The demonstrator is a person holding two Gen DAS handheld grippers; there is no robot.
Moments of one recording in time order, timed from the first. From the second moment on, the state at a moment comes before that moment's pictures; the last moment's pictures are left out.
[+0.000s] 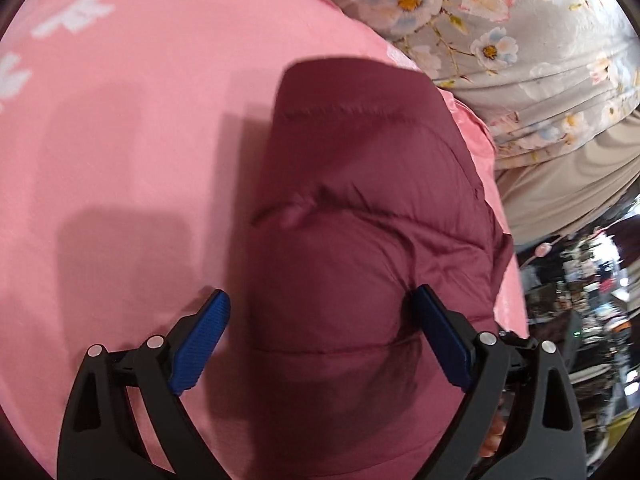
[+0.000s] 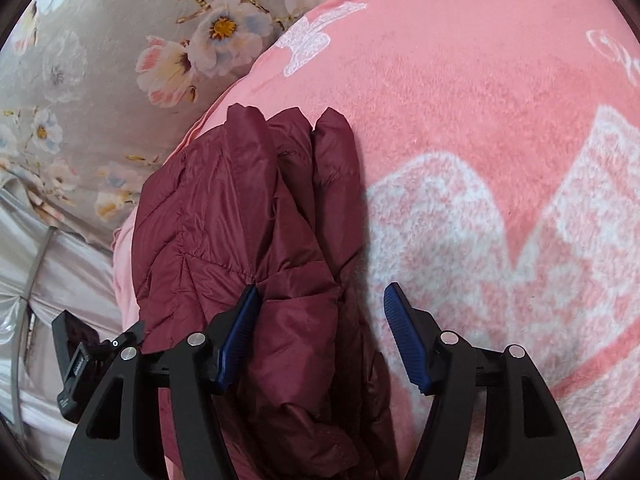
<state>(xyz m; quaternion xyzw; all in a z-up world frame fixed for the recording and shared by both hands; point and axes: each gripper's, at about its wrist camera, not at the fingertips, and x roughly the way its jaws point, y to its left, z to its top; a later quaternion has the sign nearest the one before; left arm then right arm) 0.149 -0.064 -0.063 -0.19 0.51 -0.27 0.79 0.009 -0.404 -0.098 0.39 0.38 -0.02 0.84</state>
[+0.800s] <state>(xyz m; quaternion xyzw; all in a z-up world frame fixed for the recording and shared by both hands) 0.105 -0.123 -0.004 -0.02 0.44 -0.27 0.85 -0.001 -0.377 -0.069 0.36 0.34 0.01 0.87</state>
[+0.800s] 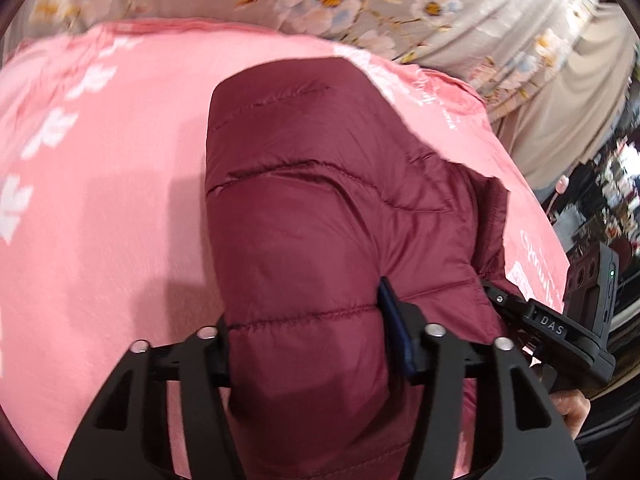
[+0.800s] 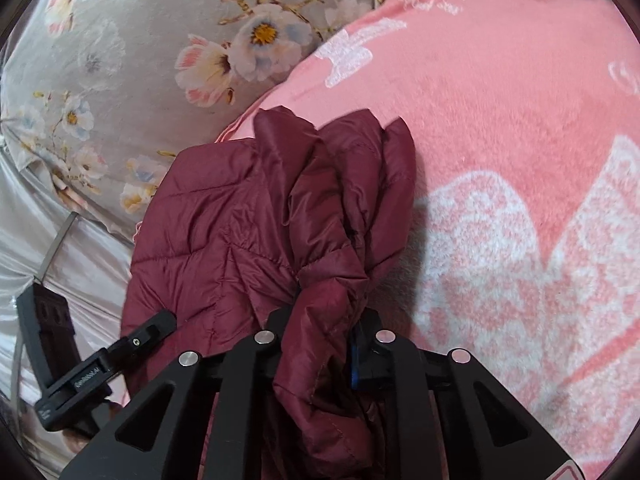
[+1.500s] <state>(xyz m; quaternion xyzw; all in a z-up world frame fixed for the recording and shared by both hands) 0.022 -0.156 0.122 0.04 0.28 -0.38 0.88 -0.109 -0.374 0.067 0.29 0.16 -0.05 0.94</state>
